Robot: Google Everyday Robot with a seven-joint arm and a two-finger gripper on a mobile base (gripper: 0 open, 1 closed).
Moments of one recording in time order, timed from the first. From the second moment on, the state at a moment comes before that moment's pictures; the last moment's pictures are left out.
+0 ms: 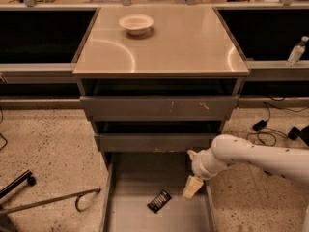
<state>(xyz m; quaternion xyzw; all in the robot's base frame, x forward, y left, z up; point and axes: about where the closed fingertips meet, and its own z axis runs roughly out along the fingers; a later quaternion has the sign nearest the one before) 0.519 -0.133 0.451 -0.60 0.76 0.14 0.20</state>
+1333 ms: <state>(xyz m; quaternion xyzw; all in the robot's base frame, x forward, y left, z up) 0.517 -0.072 0.303 -0.67 0.68 0.18 0.23</state>
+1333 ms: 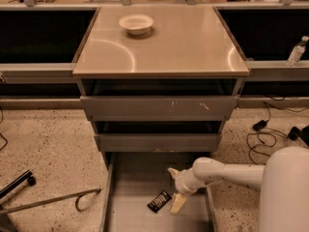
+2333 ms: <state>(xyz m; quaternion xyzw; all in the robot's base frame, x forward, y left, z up) 0.556 -0.037 0.119 -0.66 0.68 0.24 0.20</state>
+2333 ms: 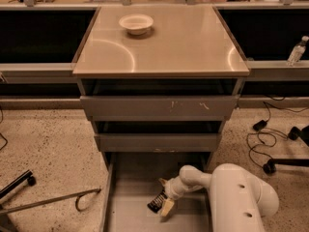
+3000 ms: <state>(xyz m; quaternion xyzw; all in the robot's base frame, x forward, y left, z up) 0.550 -0.031 0.107 -0.66 0.68 0.25 0.20</state>
